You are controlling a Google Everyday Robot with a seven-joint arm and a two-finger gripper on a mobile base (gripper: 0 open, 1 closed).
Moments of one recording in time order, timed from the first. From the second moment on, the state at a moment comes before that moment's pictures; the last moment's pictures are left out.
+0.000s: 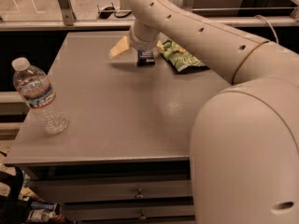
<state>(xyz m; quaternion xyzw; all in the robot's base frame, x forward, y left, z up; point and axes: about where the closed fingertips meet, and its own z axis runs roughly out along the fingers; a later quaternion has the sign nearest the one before) 0.779 0.019 0.833 -0.13 0.95 0.09 0.28</state>
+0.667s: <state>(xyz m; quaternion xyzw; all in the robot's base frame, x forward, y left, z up) 0.777 0.029 0.819 -0.13 0.95 0.10 0.26</state>
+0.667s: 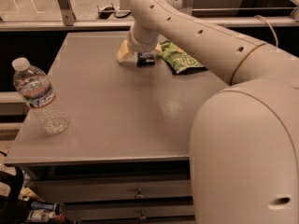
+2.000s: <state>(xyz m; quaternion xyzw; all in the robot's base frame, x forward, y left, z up) 0.777 0.029 0.836 -0.13 0.95 0.10 0.26</state>
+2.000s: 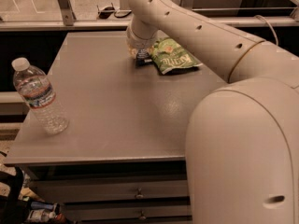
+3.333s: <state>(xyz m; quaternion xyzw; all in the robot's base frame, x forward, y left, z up) 0.765 -0.004 0.949 -0.14 0.92 0.02 0.37</state>
